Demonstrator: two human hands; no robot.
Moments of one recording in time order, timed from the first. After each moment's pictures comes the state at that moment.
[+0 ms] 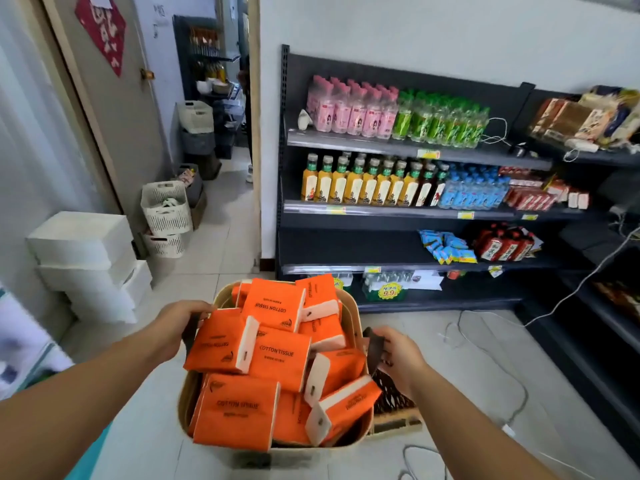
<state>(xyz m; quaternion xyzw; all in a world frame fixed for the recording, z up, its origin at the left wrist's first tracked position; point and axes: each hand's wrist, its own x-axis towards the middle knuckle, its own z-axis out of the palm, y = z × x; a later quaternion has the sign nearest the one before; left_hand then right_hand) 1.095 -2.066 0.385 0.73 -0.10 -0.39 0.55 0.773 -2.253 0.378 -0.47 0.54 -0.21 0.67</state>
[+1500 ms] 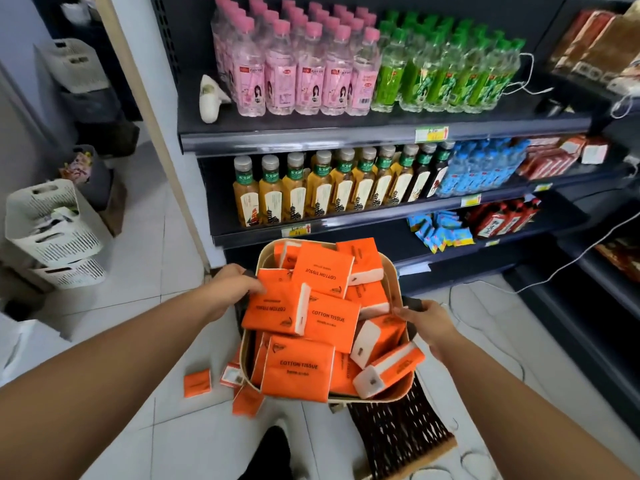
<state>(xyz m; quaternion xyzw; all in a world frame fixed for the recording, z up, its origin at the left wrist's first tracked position) 1.233 -2.555 0.371 0.77 -0.29 -0.47 0.32 0.885 -2.666 0.337 -0.49 0.66 -0.20 0.52</state>
